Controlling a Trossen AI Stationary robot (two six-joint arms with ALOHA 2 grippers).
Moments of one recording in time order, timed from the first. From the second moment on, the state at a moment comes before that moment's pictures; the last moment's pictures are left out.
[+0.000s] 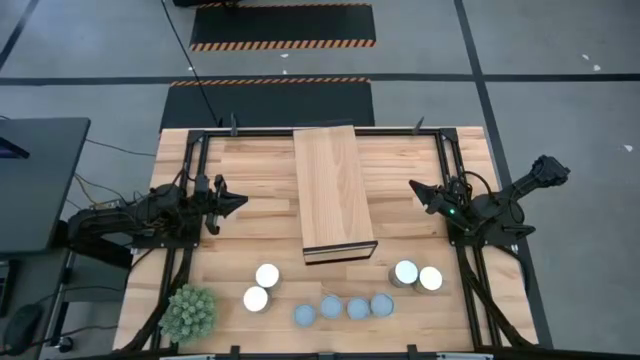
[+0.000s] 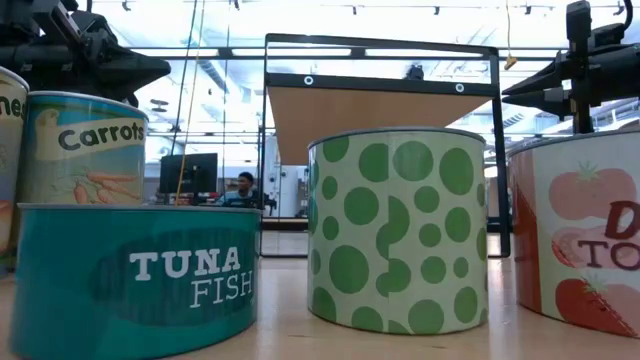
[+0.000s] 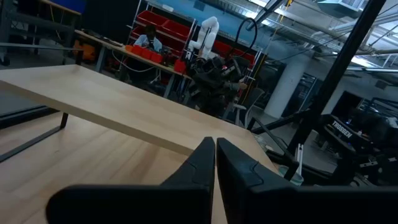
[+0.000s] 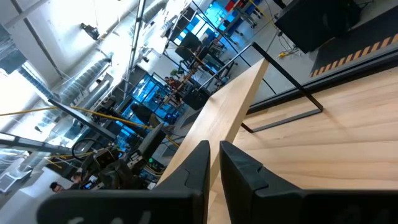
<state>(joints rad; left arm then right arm) 0.12 0.04 0.03 0.13 -0.02 -0.39 0.48 0.22 0.01 0.35 1.15 0.78</state>
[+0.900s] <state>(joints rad) 0.12 0.04 0.03 0.30 -0.20 -0.90 0.48 0.22 0.01 0.36 1.17 0.78</state>
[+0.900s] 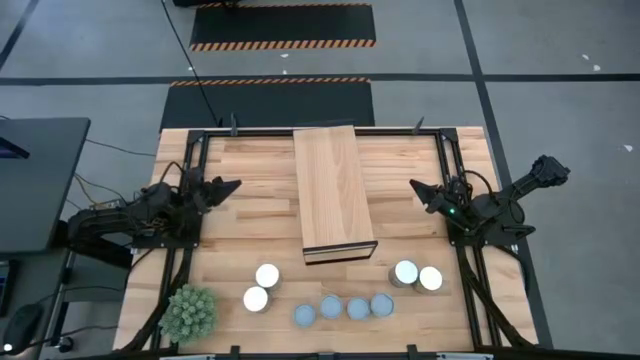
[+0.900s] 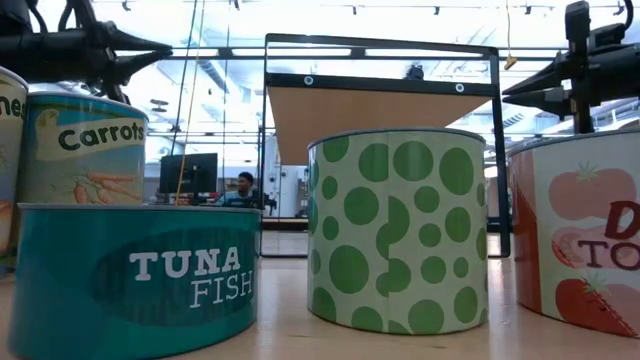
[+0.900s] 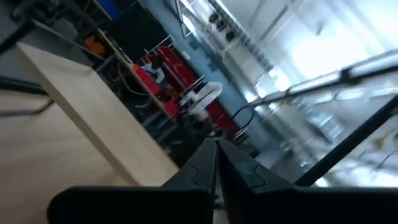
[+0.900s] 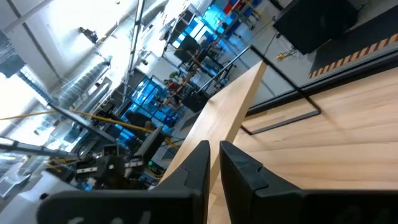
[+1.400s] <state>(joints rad) 0.12 0.04 0.03 0.34 -0.26 -0.83 0.48 0.22 0.01 0.37 1.10 0.81</state>
